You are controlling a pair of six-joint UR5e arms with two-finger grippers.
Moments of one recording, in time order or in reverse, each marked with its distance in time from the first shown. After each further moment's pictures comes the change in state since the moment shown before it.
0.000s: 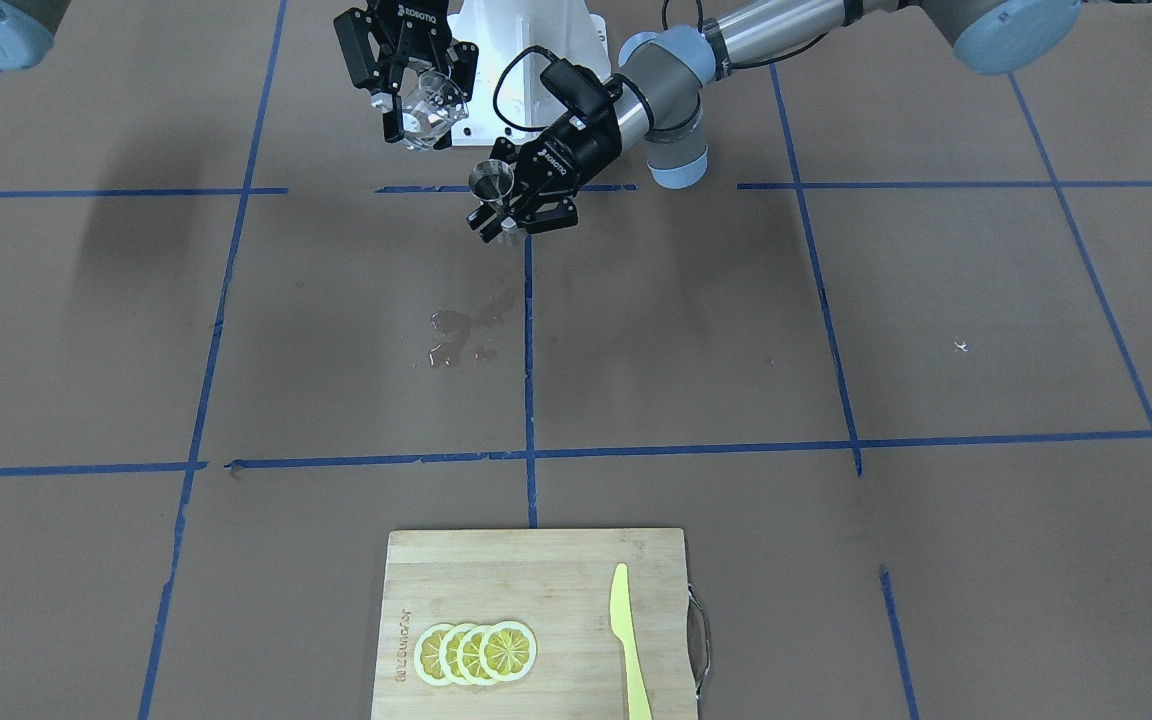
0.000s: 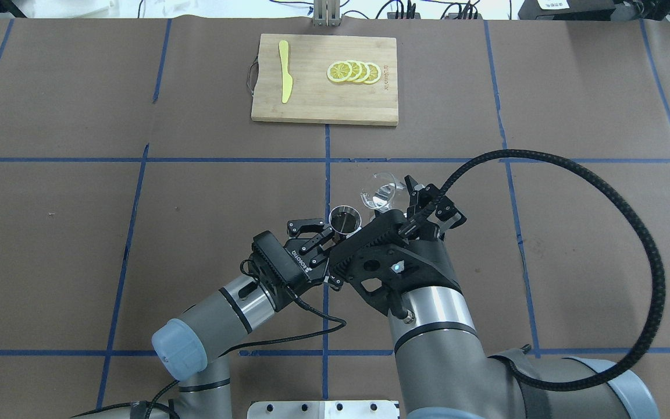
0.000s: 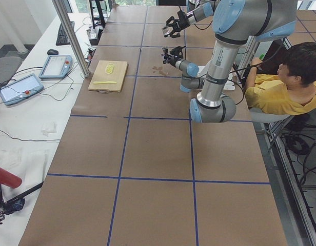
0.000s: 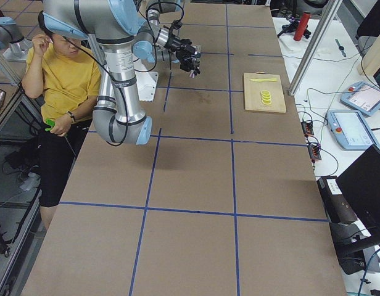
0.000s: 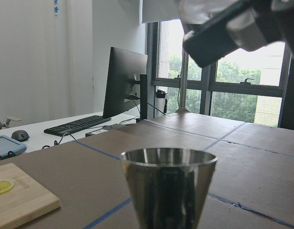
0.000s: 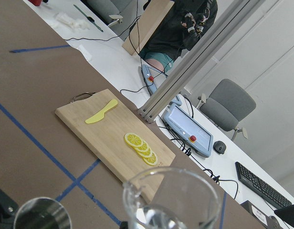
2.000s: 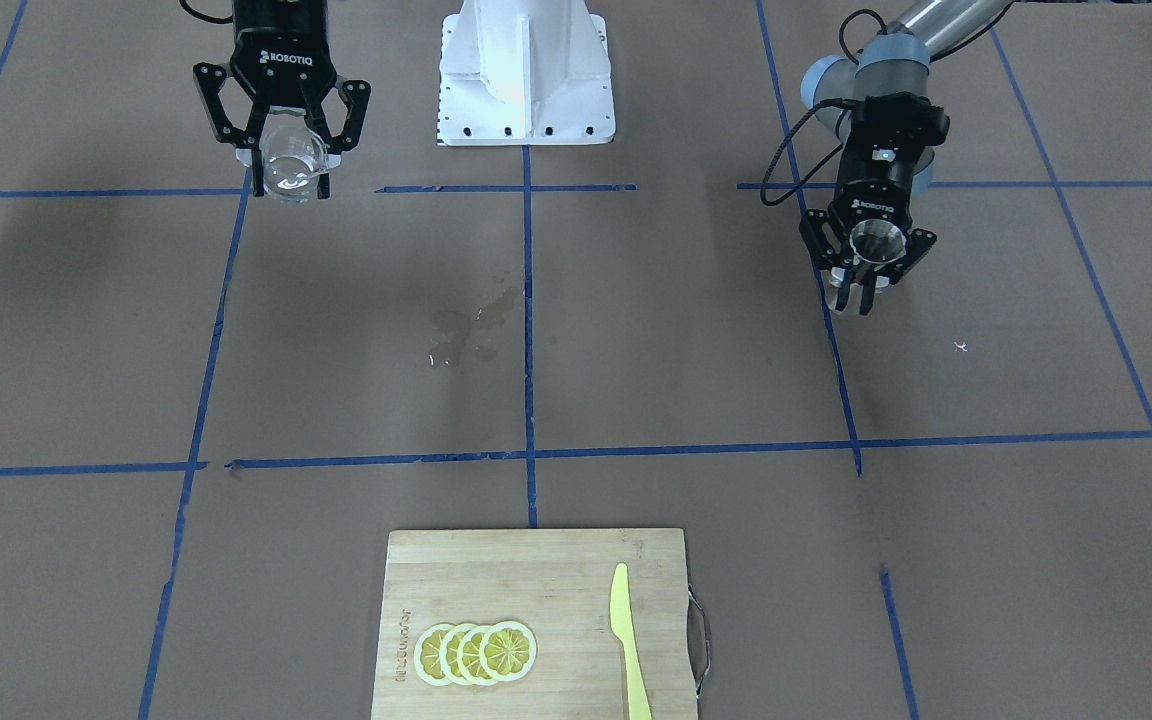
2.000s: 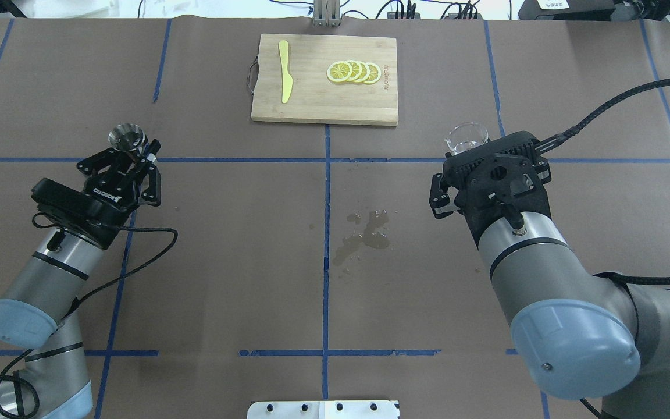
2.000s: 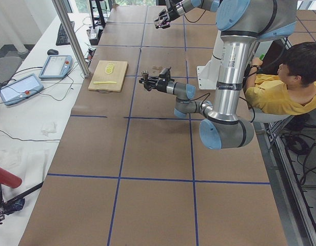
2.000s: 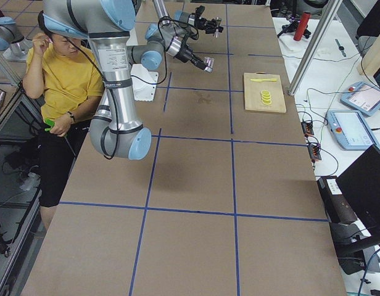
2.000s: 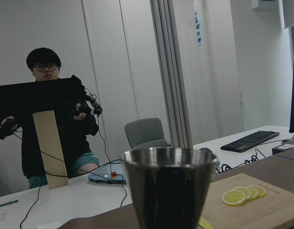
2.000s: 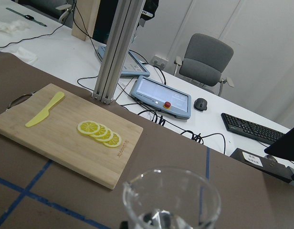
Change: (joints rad) left arm -0.206 0.498 -0.202 -0.079 0.367 -0.142; right arm 0.210 -0.200 0.066 0.167 0.231 0.183
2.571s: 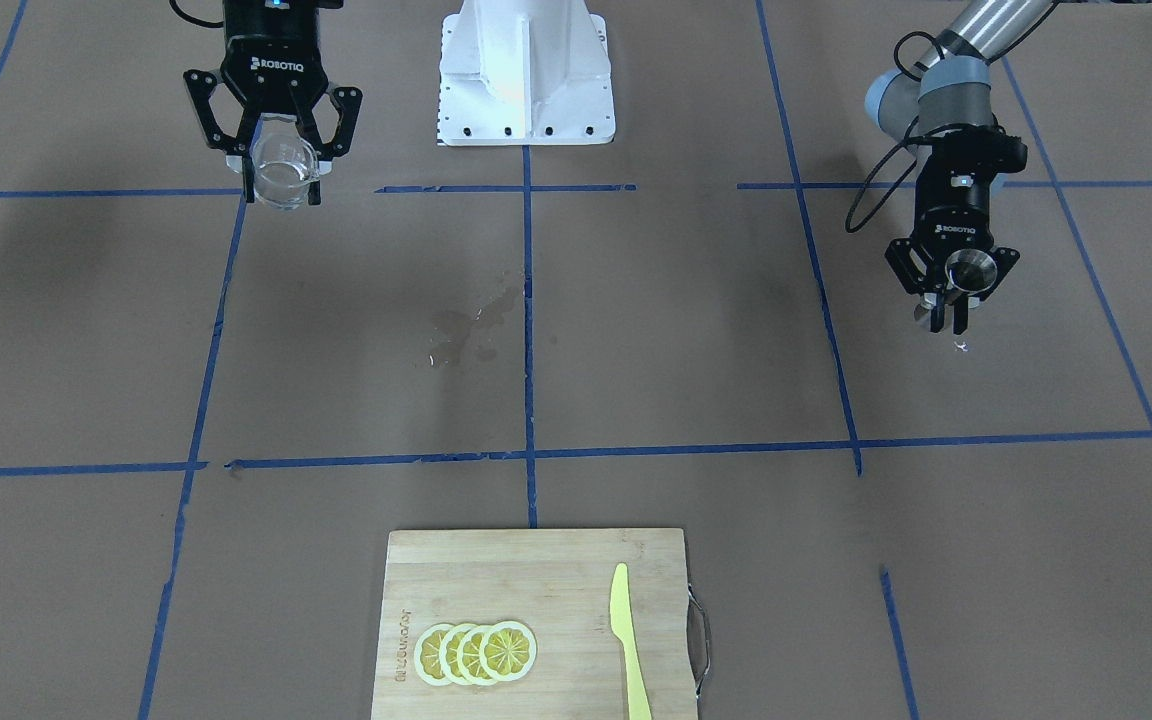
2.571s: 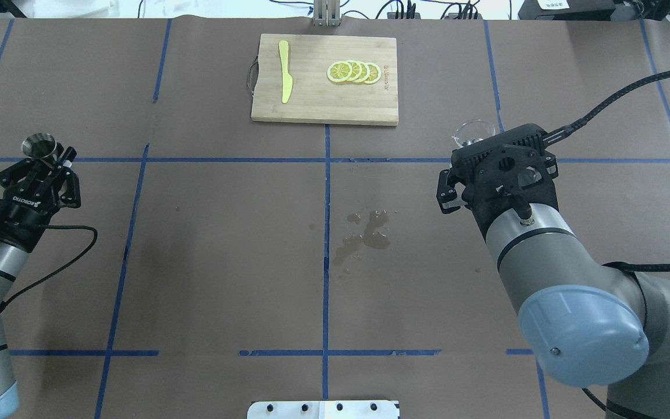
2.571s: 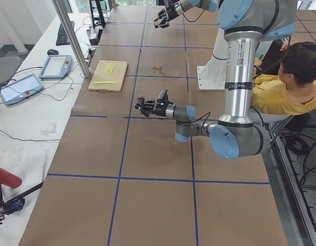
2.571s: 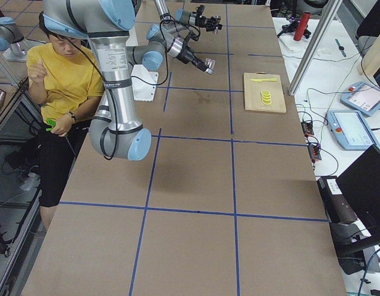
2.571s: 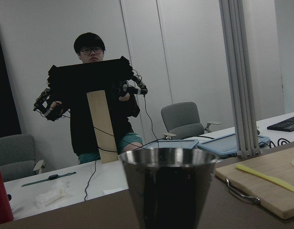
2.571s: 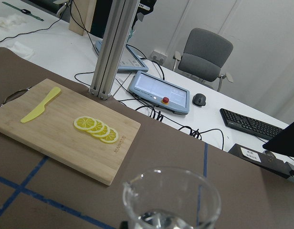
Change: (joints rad) left arm -0.018 0.113 0.138 -0.076 0.051 -0.064; right arm 0.019 -0.006 -0.001 0.000 0.028 -0.002
